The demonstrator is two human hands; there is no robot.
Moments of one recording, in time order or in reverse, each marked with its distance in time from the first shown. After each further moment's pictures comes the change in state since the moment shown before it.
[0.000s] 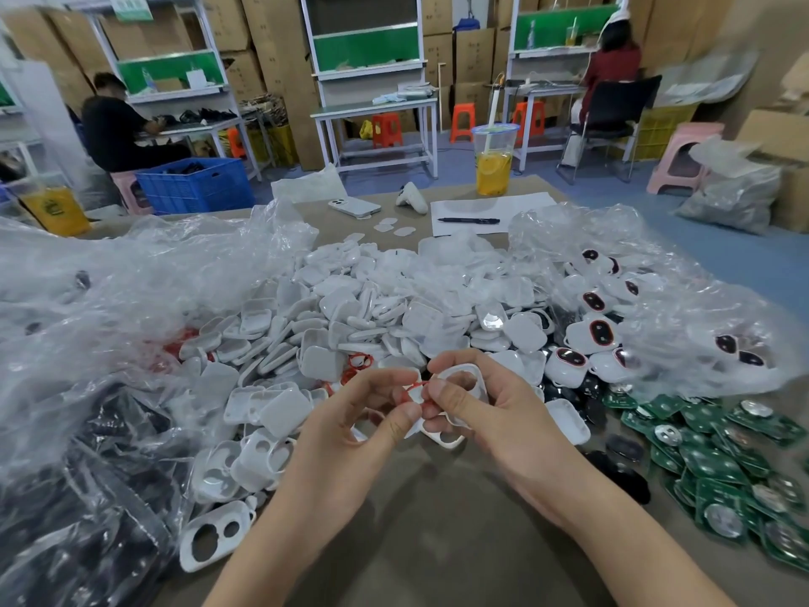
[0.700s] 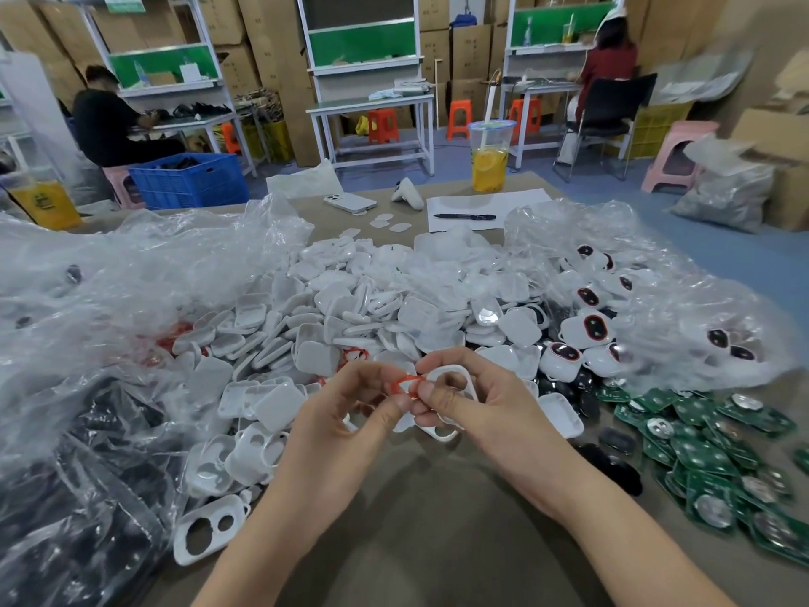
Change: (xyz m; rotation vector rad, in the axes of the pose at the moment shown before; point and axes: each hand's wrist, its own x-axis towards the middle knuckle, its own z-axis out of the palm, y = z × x) left_hand 0.002 0.001 0.003 -0.038 0.035 0.016; right_hand -0.001 -0.002 -0.001 -0.056 -0.027 0.012
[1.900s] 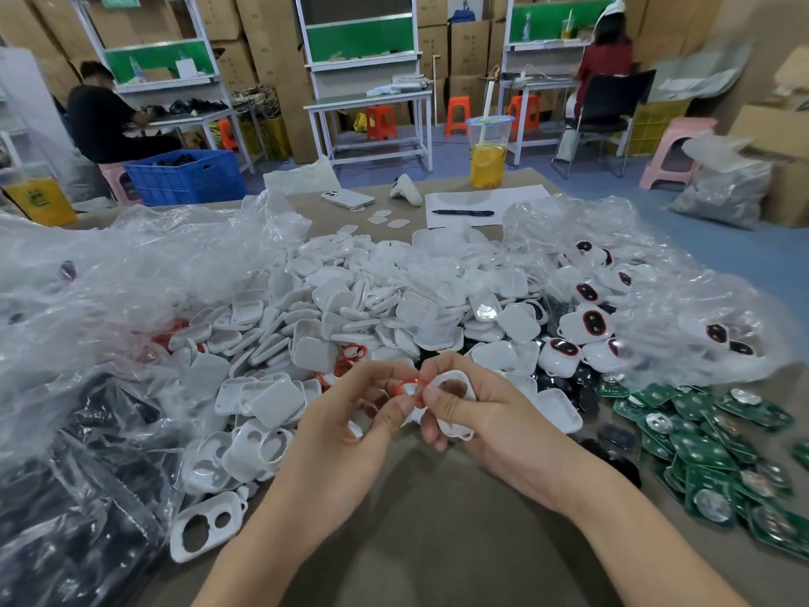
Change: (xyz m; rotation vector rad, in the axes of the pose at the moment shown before) left_hand -0.003 -0.009 -0.002 0.237 -0.043 0.096; right_hand -0.002 -0.003 0.000 0.141 -0.151 0.096
